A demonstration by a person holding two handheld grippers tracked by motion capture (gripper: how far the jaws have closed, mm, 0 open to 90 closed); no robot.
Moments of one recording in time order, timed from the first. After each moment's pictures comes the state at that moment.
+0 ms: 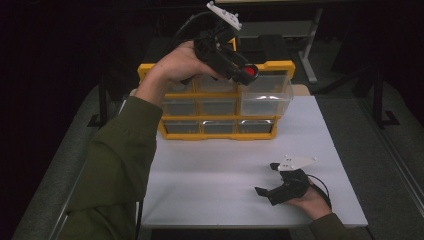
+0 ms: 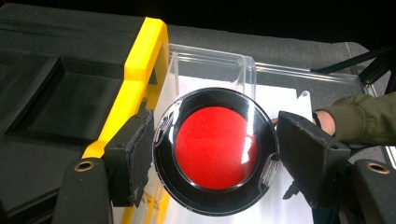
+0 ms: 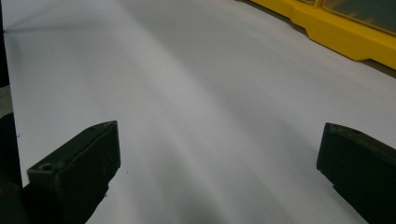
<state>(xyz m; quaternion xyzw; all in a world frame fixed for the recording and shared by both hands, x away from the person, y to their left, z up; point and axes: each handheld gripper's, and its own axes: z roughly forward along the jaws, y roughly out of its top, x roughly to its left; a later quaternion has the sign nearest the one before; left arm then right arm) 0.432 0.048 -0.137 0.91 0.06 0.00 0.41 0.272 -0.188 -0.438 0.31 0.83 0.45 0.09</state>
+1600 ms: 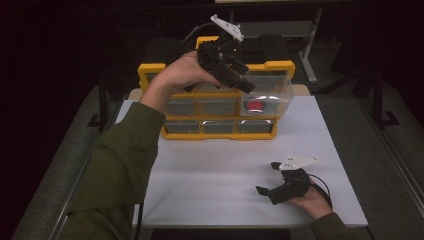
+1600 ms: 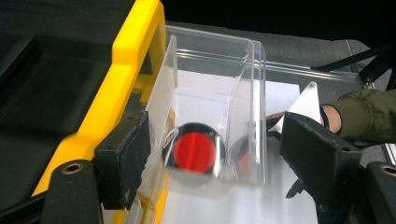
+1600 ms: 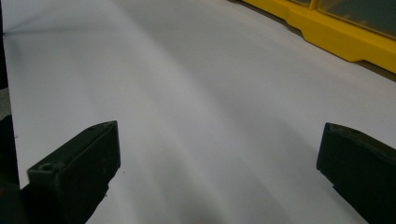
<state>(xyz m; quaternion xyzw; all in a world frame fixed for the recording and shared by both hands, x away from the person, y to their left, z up) 0.429 0.054 -0.156 0.91 0.06 0.00 0.41 0.273 -0.191 -0.438 0.31 0.83 0.45 0.09</state>
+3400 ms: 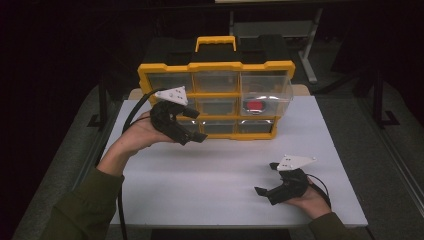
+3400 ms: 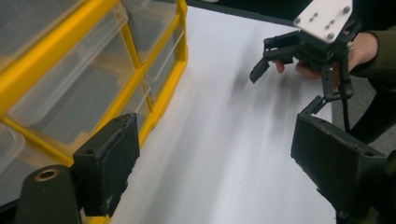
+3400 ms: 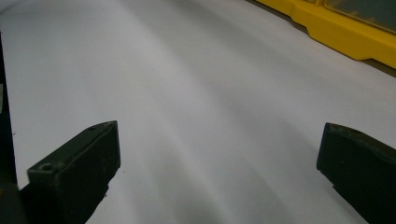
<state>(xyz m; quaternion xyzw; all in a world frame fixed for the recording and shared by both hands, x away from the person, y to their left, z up) 0.364 0.163 -0.270 0.90 0.14 0.05 0.42 0.274 -0.187 -0.439 0.31 0.84 0.45 0.09</state>
